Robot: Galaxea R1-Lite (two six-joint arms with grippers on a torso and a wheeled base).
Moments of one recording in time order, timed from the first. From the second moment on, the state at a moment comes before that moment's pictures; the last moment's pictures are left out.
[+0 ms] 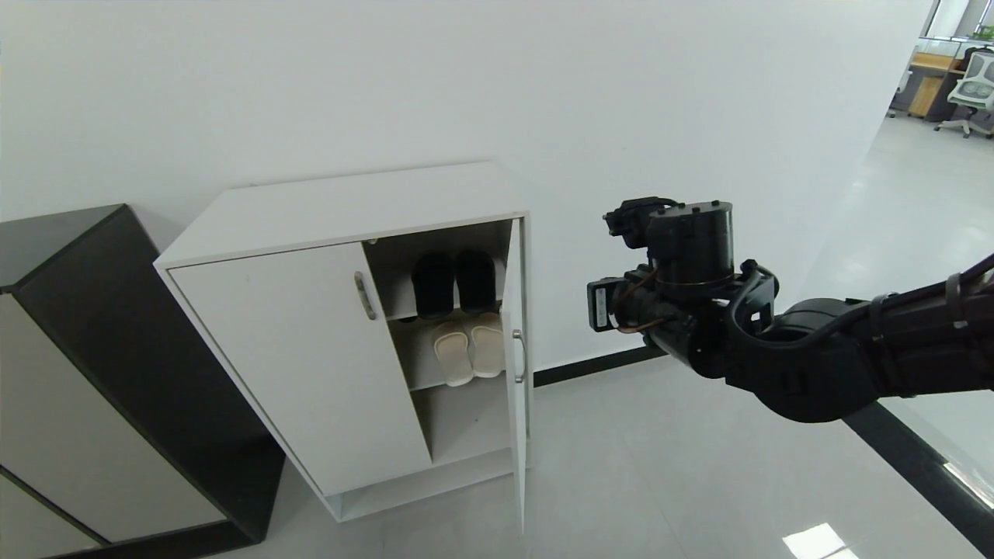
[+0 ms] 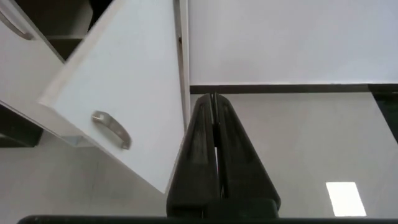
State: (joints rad) left arm 0.00 0.00 0.00 0.00 -0.02 0.00; right arm 0.71 1.93 -1.26 -0.45 -0.45 0.08
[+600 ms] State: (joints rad) left arm 0.00 0.00 0.00 0.00 -0.02 0.00; right arm 0.69 1.92 -1.20 -0.51 -0.45 0.08
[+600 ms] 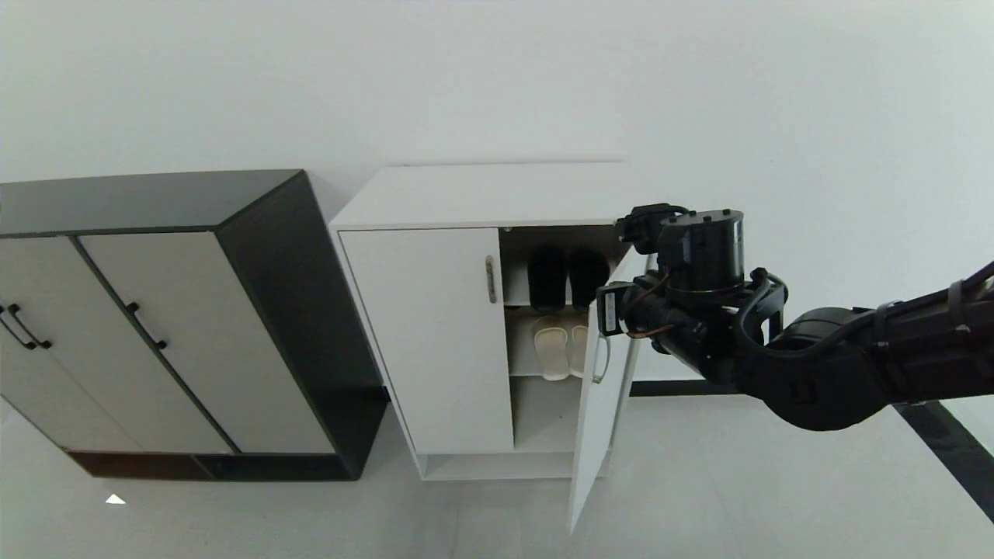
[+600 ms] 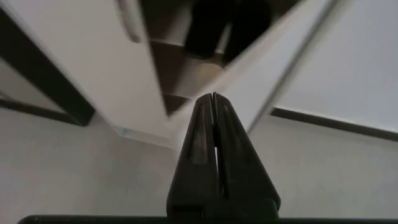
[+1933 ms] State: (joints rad) left arm 0.00 0.00 0.00 0.00 -0.02 0.00; right arm 0.62 1.74 -0.63 -0.84 -0.24 0.07
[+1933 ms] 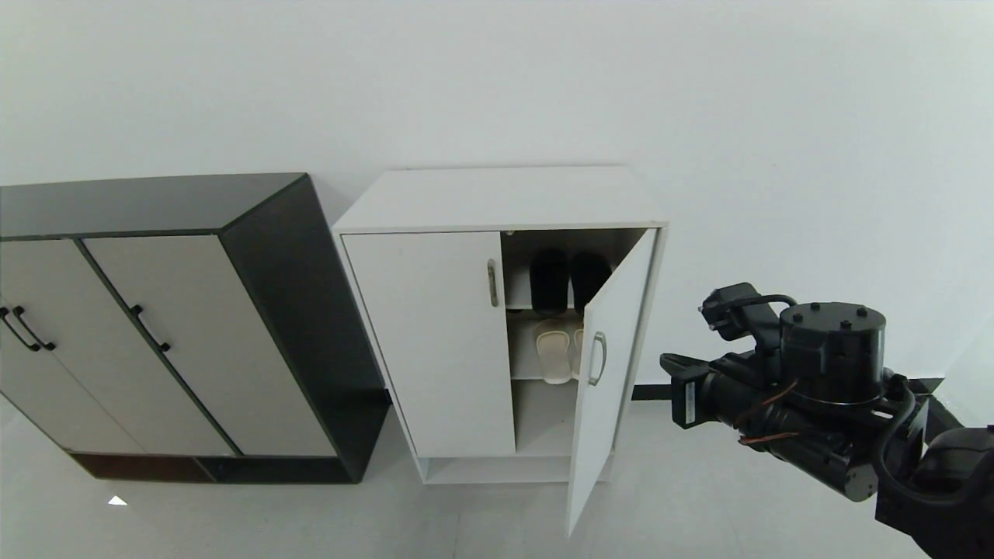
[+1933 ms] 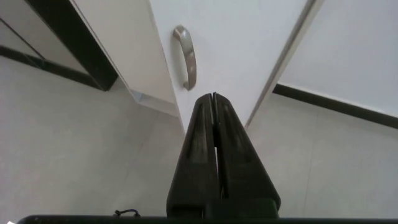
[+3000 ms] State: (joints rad) left arm 0.00 0.00 0.00 0.00 -0.02 0.01; right arm 0.62 1.85 -0.77 -0.85 -0.23 0.07
